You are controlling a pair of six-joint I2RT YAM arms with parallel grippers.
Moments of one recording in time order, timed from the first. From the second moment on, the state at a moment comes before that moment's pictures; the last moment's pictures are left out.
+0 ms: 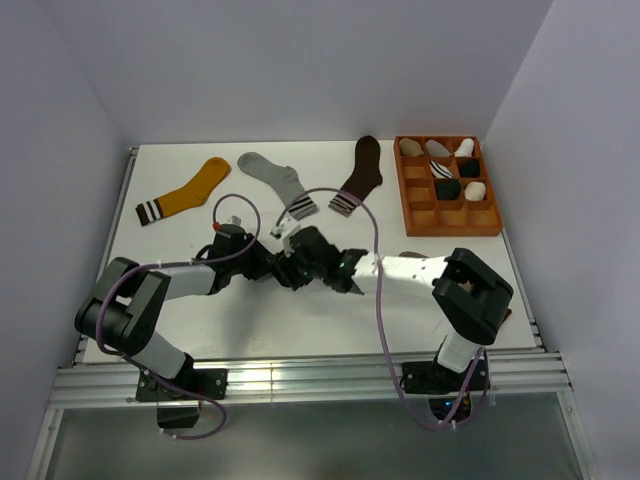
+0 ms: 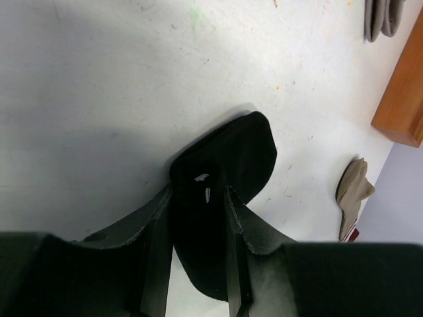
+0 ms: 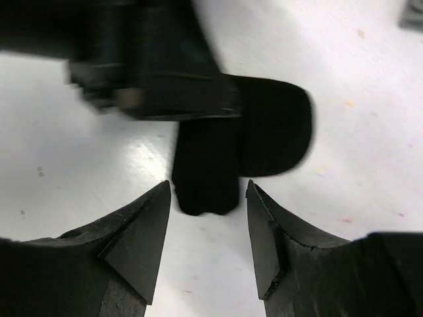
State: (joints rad) left arm -0.43 1.56 0.55 0.29 0.17 -1.05; right arm 0.92 1.67 1.00 -0.03 0.03 0.15
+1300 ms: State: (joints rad) left arm -0.43 1.57 0.66 0.07 0.17 -1.04; right arm 1.16 1.92 1.06 0.09 0.54 0.06
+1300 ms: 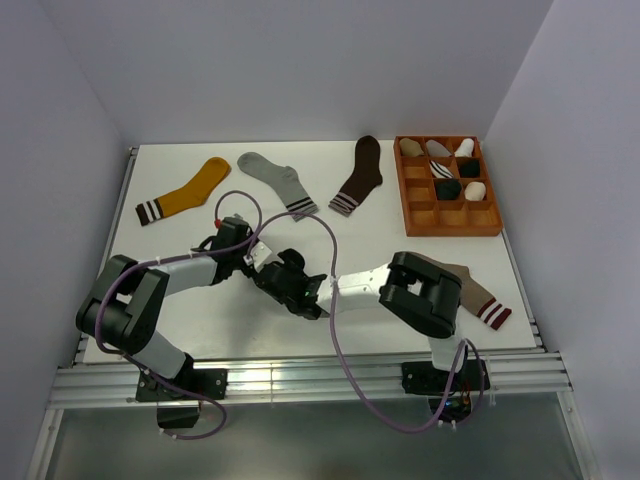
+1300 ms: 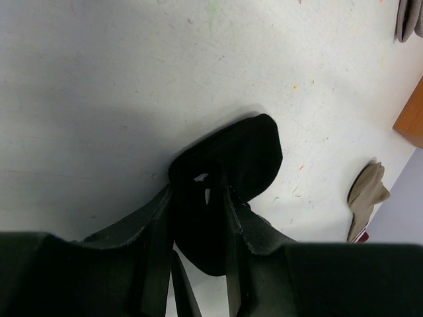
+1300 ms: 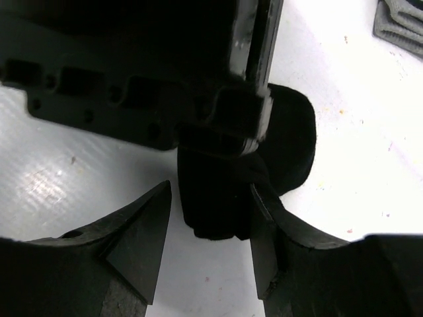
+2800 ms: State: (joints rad) left arm -0.41 1.01 0.28 0.05 -0.02 -1.11; right arm 0.77 2.11 1.45 -0.35 -0.55 0.22
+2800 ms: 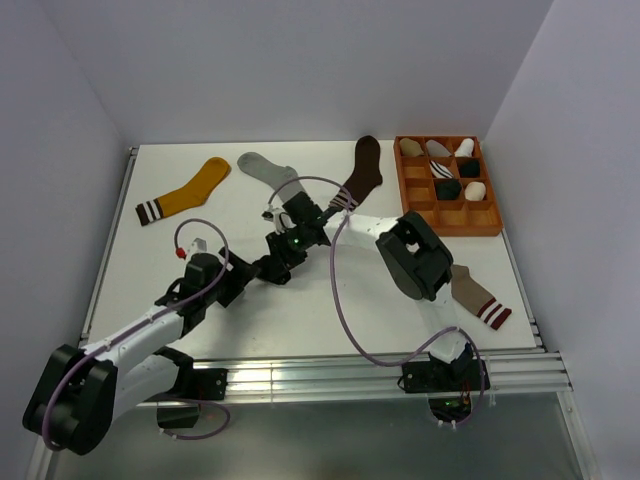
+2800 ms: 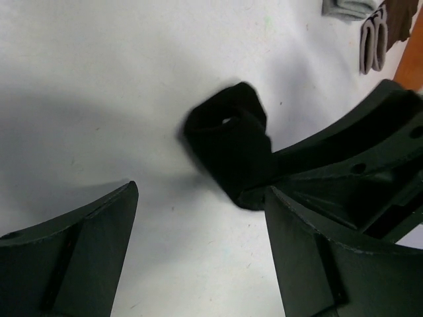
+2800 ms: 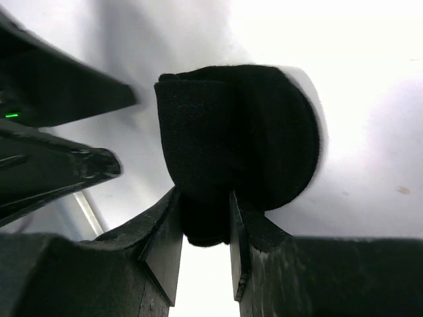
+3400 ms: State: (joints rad) left arm -0.41 1.28 0.32 0.32 0.02 -1.16; right arm 0.69 2.22 1.41 -0.21 -0.95 0.51
